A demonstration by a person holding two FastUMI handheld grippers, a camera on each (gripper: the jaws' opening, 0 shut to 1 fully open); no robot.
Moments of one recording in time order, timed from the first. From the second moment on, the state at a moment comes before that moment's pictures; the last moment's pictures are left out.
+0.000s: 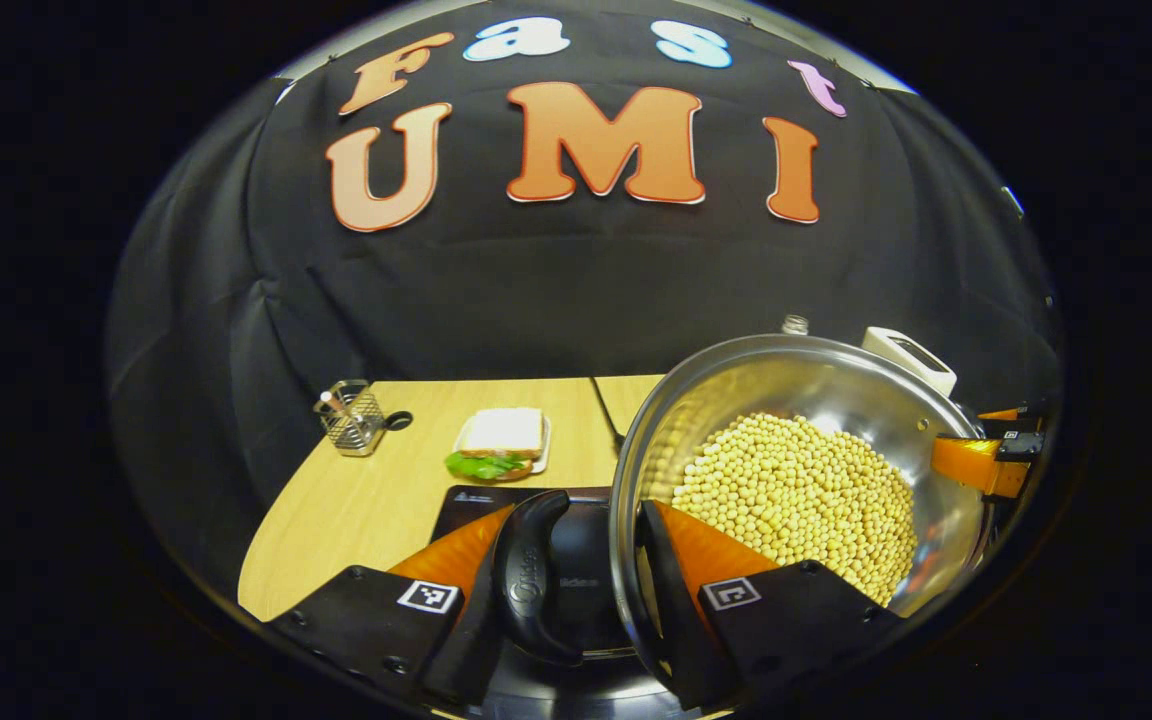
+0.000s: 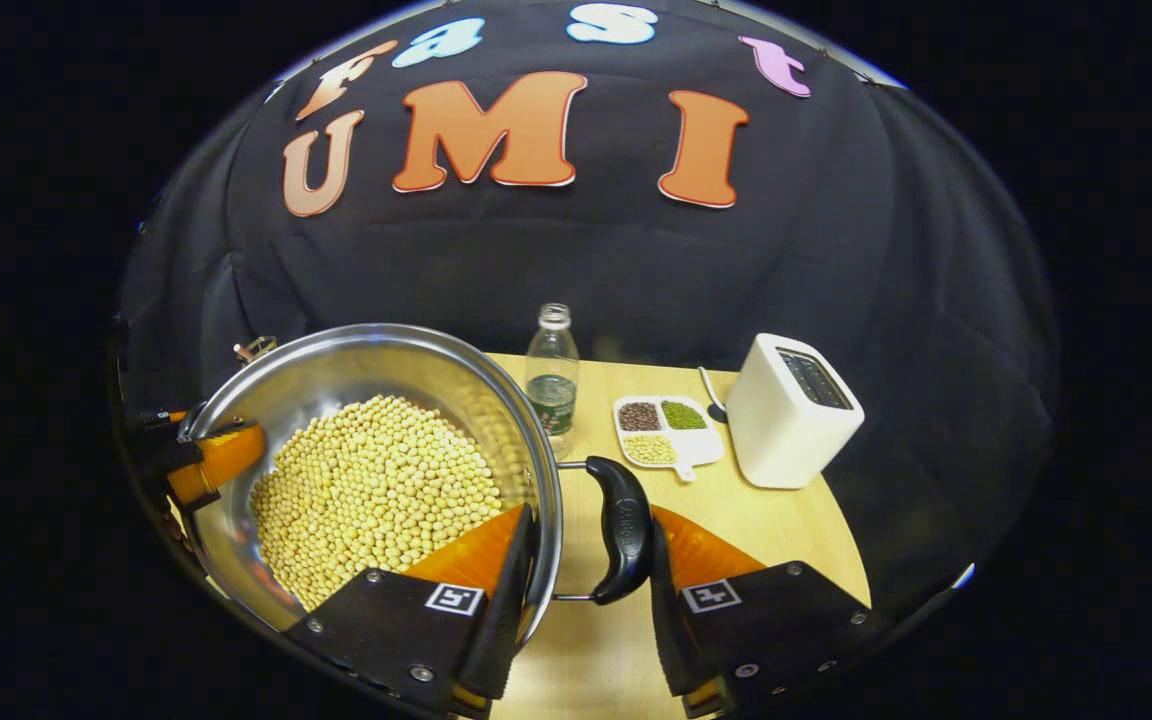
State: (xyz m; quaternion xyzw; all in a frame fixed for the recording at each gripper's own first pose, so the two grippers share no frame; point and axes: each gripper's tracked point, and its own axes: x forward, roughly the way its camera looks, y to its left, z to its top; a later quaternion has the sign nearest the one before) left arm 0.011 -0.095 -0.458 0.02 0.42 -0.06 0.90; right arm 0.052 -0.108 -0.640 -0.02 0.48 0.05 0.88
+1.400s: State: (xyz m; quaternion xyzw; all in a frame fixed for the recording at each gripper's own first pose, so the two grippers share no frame) left arm 0.004 0.029 -0.507 0.02 0.45 0.03 0.89; right arm 0.108 -0.156 -0.638 -0.02 0.50 0.12 0.86
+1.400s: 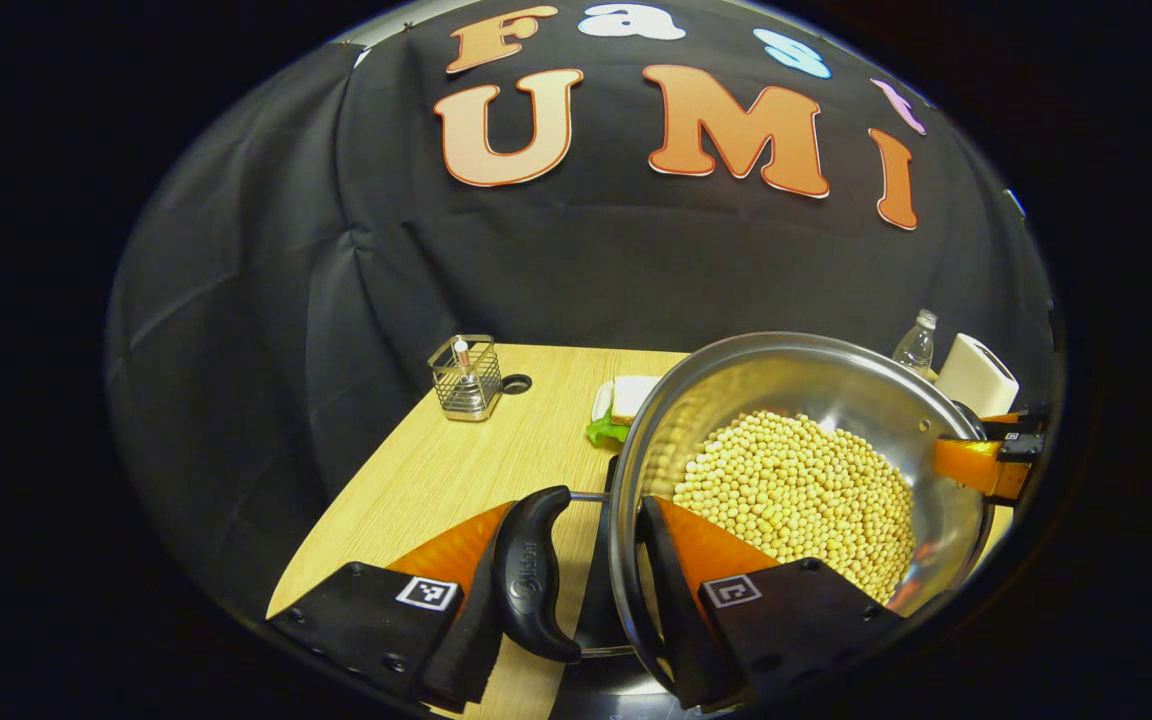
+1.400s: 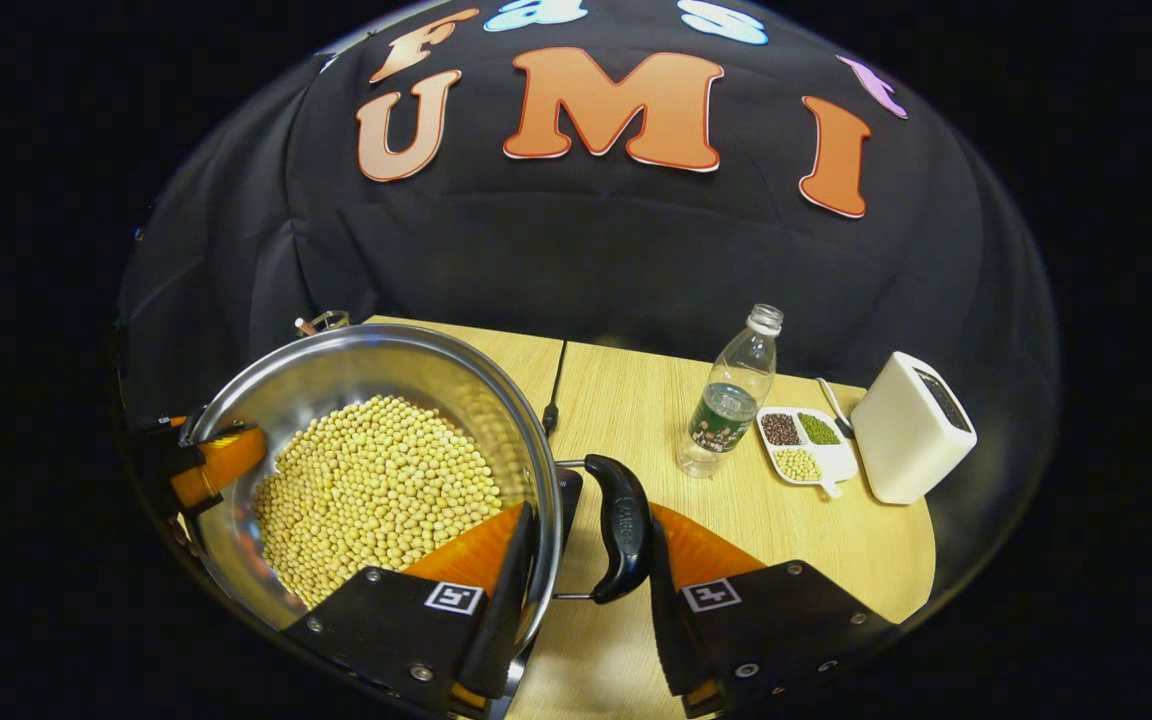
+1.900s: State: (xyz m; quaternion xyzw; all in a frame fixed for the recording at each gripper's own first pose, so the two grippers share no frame) left arm 0.001 0.025 -0.524 0.02 0.48 0.03 0.88; right arm 0.114 -0.159 -0.637 -0.02 0.52 0.11 0.85
